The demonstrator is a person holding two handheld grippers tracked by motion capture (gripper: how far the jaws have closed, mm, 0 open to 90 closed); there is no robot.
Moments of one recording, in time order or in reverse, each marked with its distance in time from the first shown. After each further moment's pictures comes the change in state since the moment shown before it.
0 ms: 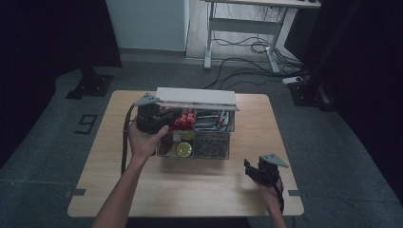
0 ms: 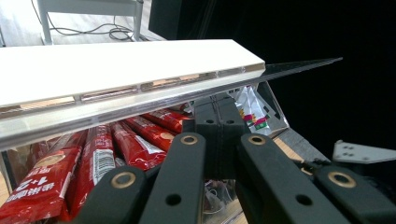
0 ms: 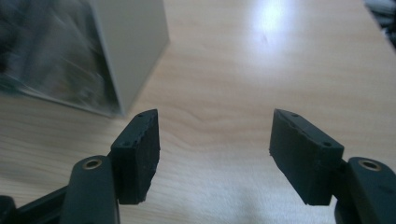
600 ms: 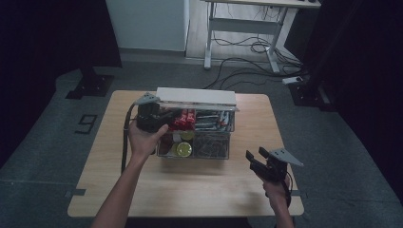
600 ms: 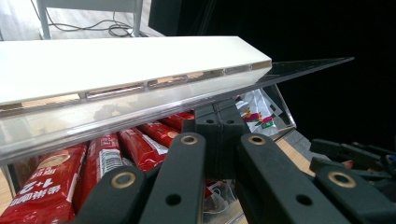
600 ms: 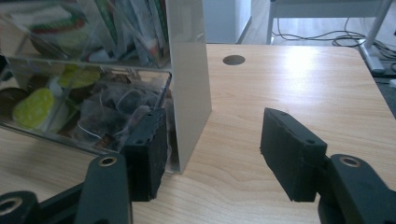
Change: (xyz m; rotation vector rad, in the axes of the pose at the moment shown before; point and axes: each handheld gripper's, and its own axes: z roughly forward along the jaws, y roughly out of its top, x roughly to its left) left arm 0.005 0.000 0.004 0.007 -0.002 -0.009; right arm 0.008 0.044 -0.049 -0.168 0.136 0.019
